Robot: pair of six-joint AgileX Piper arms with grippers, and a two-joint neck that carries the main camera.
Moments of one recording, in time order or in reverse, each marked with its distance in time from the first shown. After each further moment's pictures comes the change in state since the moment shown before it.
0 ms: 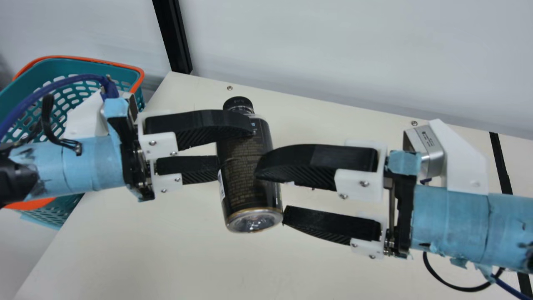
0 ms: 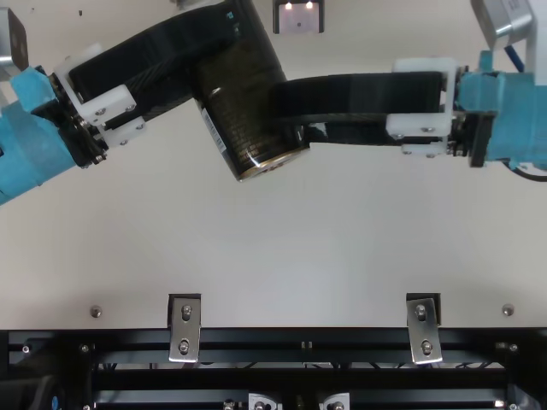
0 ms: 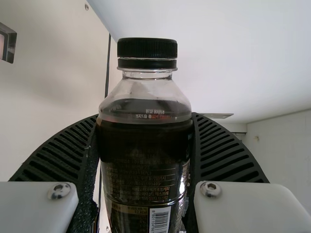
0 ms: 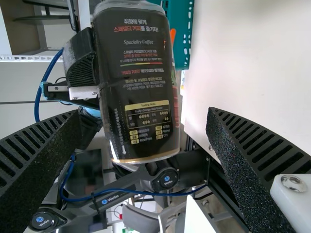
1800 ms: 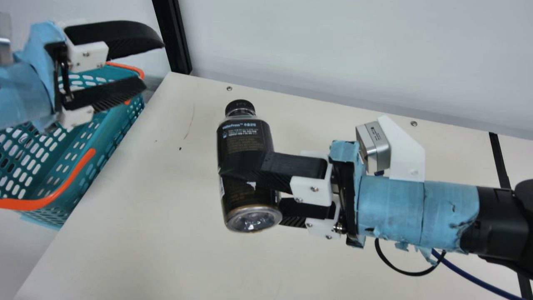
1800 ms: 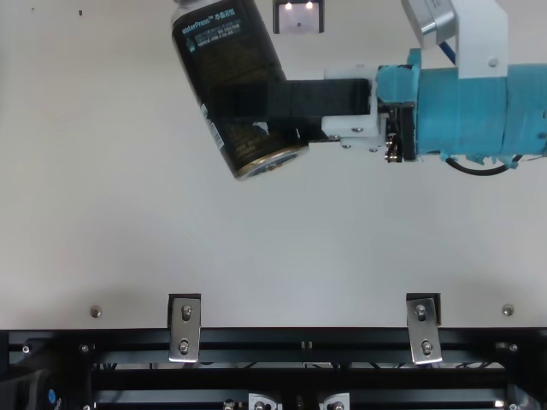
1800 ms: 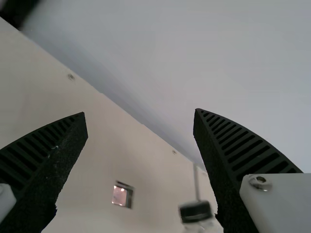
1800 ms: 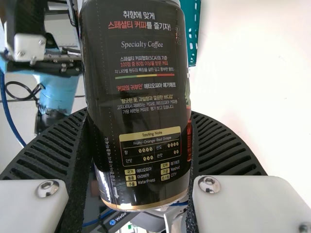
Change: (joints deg) left arm 9.1 -9.8 -13.9 27.7 -31.7 -13.2; right arm 7.5 4.4 -1.9 4.4 -5.2 -0.7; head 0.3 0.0
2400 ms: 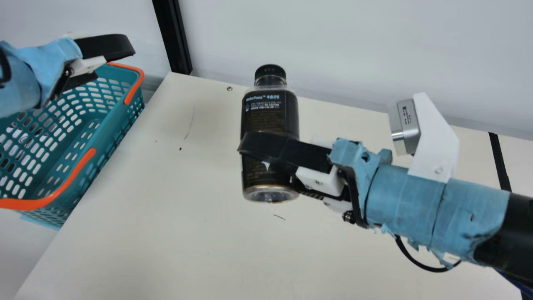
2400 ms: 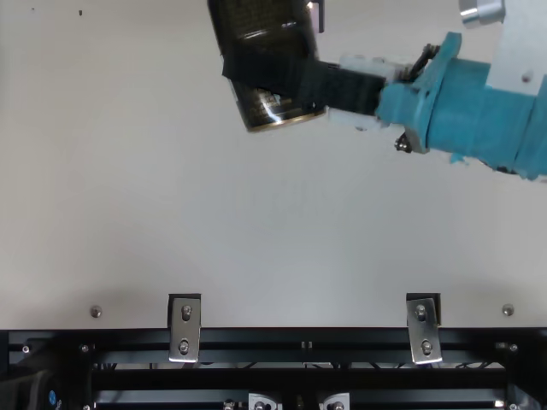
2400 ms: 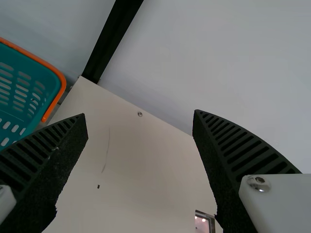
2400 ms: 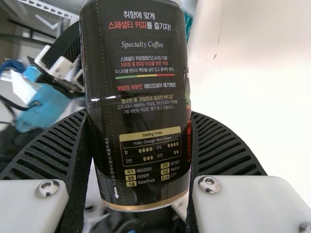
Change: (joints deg) left arm -1.1 0.1 -0.4 17.6 -11.2 -1.6; right arm 4.0 -9.6 1.5 -4.2 -20.3 -6.3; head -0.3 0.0
